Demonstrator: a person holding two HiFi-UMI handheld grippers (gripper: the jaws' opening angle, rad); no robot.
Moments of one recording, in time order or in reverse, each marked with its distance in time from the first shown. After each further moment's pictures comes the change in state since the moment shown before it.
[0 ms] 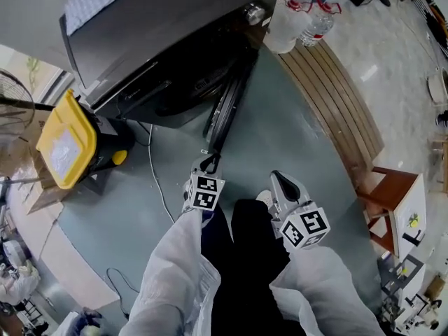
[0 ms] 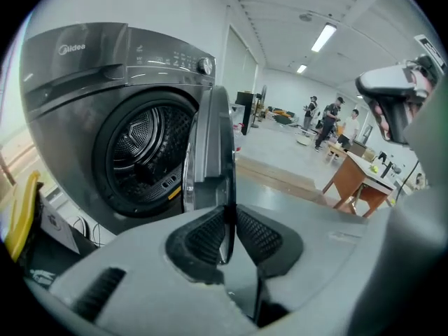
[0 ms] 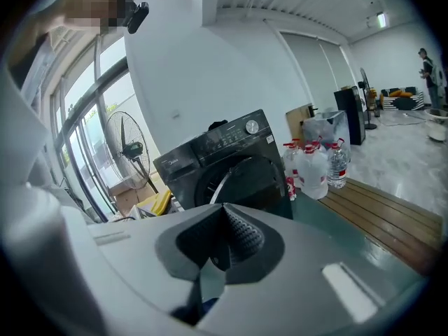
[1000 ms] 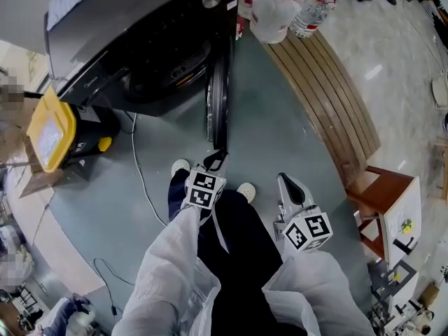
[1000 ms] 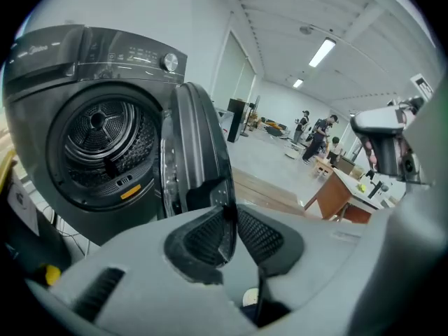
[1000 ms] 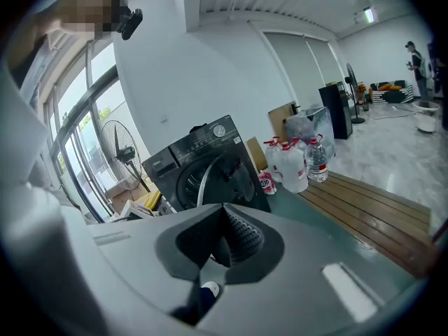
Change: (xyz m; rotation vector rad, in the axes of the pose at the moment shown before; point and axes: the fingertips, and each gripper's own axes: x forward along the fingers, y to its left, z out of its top) left arm 0.049 -0.145 0.025 -0.065 -0.055 -0.102; right arm -0.098 -0.126 -0.022 0.063 0.004 -0.039
